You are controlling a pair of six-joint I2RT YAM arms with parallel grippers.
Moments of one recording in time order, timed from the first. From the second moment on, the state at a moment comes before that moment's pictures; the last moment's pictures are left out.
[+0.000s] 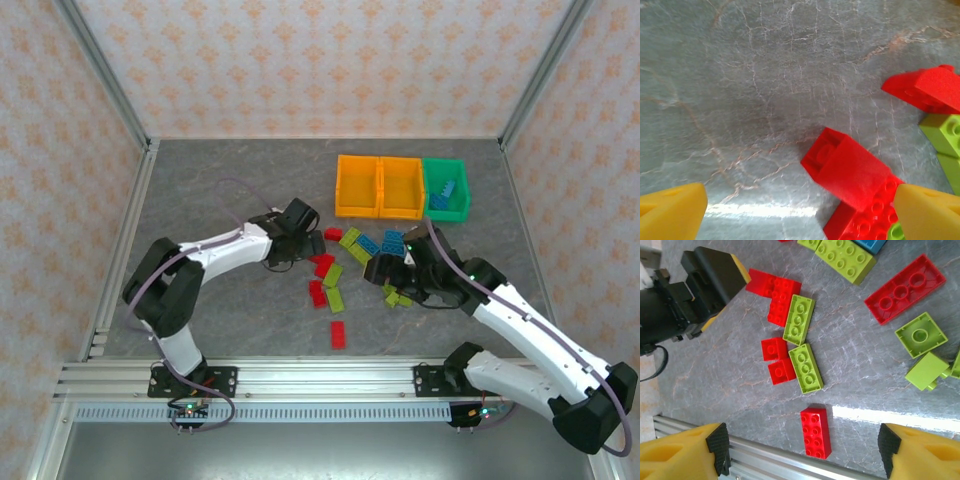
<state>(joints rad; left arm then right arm) -0.61 1.75 1.14 -0.54 -0.10 -0.89 0.65 0.91 0.86 -0.85 -0.17 0.93</state>
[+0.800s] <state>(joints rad) -0.62 1.90 1.22 -0.50 -0.06 -0.93 0.65 0.91 0.83 -0.85 -0.14 0.95</state>
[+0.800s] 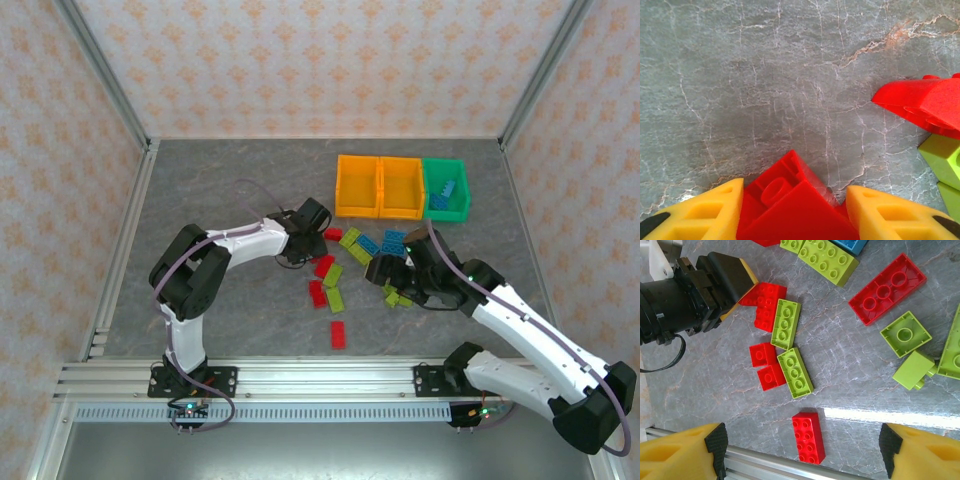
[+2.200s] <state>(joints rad) -0.63 2.28 2.31 -0.77 -0.16 -0.44 0.65 0.78 0.85 -0.98 0.05 1.05</state>
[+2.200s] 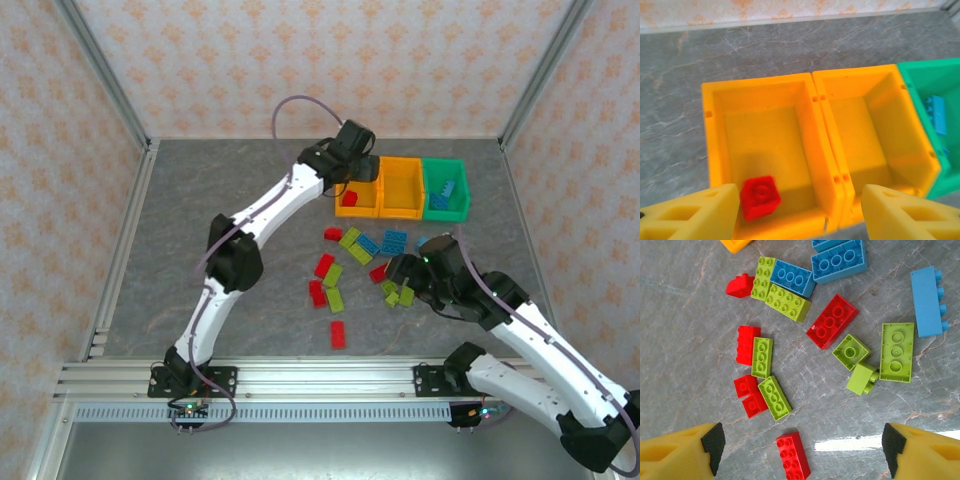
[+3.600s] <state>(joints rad) -0.72 0.62 0.71 -0.65 -0.05 0.37 1.06 1.73 1.01 -0.67 0.17 0.74</state>
